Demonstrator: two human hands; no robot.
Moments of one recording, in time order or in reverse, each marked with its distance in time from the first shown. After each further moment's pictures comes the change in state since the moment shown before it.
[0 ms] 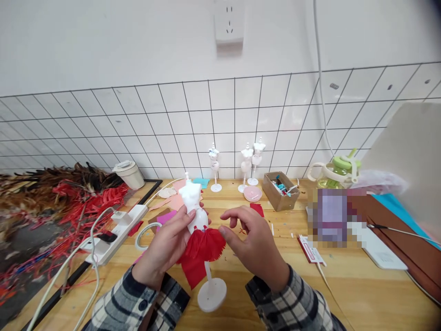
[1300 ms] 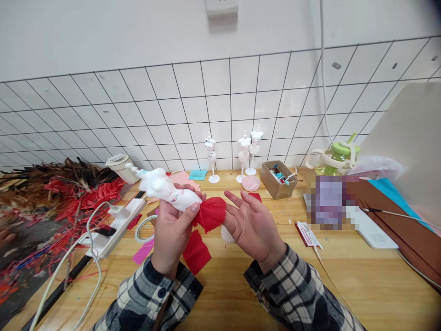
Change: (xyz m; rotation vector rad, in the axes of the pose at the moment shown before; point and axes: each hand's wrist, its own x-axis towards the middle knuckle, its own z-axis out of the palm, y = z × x) left_hand 0.007 -0.021 0.013 0.129 0.078 0.570; right_hand 0.011 0.001 0.005 1.640 -0.053 0.847
